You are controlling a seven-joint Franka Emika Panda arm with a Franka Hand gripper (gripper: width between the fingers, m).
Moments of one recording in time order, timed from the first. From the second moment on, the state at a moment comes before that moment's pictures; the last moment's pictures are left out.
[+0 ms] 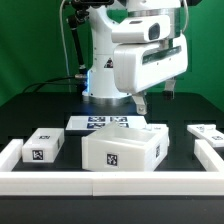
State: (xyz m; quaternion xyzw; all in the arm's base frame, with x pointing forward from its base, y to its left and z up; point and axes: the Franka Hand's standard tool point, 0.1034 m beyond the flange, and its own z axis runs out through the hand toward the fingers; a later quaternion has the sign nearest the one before) arm 0.538 0.059 0.106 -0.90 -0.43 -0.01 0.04
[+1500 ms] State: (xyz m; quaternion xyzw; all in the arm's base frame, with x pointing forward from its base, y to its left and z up) arm 0.489 0.068 0.025 -0.89 -0.45 -0.03 0.03
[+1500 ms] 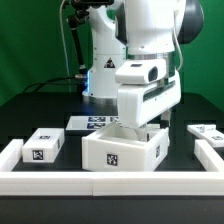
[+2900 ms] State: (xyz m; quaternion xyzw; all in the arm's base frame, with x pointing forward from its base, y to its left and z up) arm 0.492 0.066 0.025 -0.89 -0.45 -0.03 0.03
